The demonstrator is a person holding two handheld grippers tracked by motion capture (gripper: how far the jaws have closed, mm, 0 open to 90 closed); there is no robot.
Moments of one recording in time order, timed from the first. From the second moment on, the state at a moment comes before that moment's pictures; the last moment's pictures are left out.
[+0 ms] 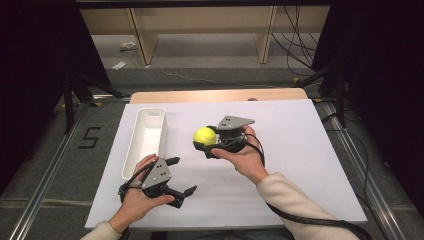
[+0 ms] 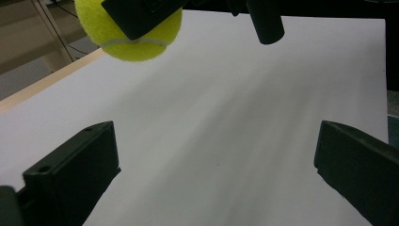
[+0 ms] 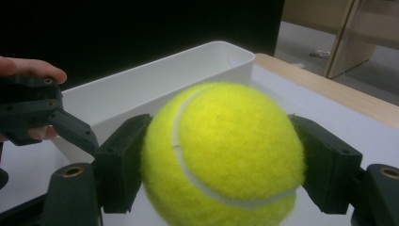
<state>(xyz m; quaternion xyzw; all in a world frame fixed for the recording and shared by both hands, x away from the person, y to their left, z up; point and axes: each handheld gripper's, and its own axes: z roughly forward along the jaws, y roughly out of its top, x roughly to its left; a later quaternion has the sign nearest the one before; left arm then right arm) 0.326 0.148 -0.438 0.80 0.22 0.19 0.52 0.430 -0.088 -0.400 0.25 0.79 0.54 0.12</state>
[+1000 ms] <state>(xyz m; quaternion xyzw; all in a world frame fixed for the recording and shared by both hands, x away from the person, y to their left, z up) 0.327 0.147 -0.438 0.81 0.22 0.21 0.51 0.431 -0.081 -0.399 0.25 0.80 0.54 0.12</state>
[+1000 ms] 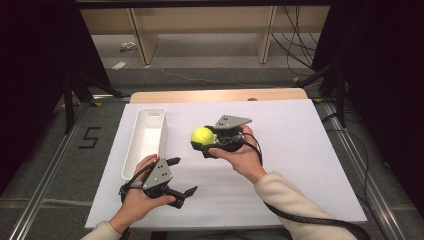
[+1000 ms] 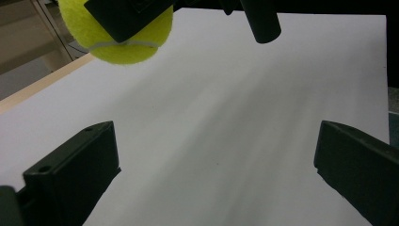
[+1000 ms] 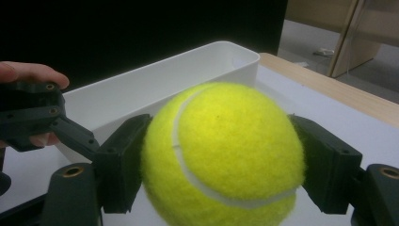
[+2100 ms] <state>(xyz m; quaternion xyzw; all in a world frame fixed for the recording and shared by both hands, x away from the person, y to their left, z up) 0.330 0.149 -0.434 0.81 0.19 0.23 0.50 0.435 -0.062 -0.400 0.24 0.80 0.54 0.11</state>
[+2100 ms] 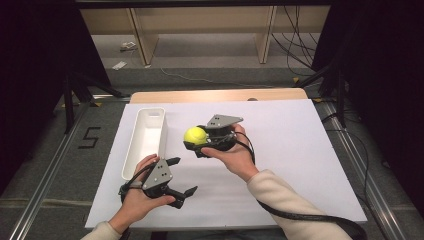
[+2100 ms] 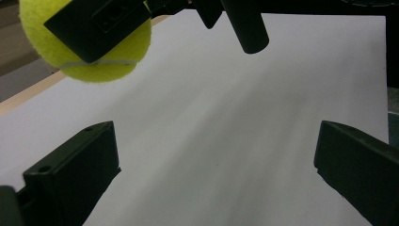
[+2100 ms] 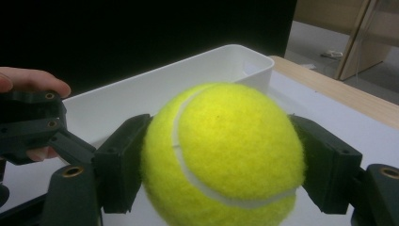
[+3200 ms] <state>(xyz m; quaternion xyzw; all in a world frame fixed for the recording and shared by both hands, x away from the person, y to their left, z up) 0.324 0.145 -0.436 0.81 0.22 0.19 0.52 0.435 -0.048 -0.400 0.23 0.80 0.54 0.11</state>
